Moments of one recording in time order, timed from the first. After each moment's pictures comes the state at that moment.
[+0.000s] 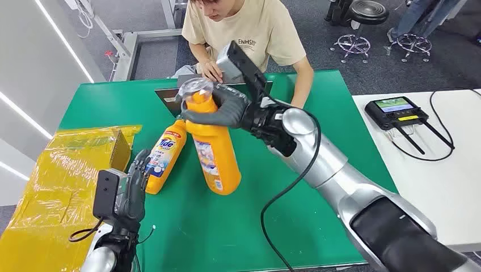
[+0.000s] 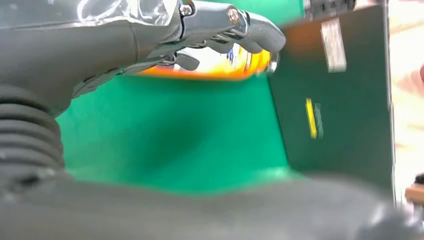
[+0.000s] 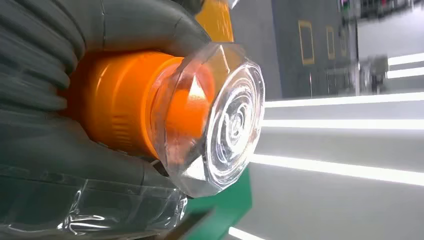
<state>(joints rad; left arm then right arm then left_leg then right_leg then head) -0.11 0.10 -0.26 -1.60 0.09 0.23 -0.10 -0.92 0.03 0.72 -1.16 -0.53 0.31 0.15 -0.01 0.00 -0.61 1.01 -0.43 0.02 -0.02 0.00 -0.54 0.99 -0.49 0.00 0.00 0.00</state>
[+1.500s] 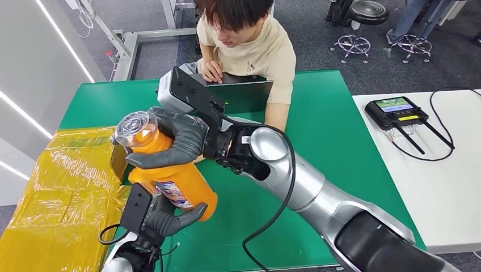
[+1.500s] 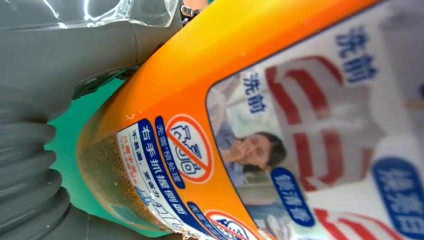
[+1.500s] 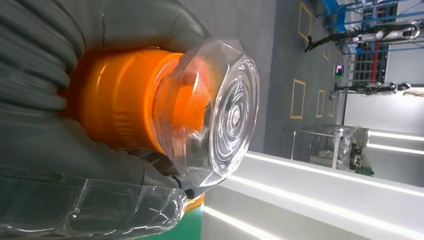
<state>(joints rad) -0.12 0.09 -0.41 -1.67 0.01 0.11 -0.05 -0.89 0.14 0.80 -1.33 -0.49 0.32 0.18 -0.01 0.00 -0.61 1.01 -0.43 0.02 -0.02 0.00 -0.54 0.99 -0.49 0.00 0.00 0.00</state>
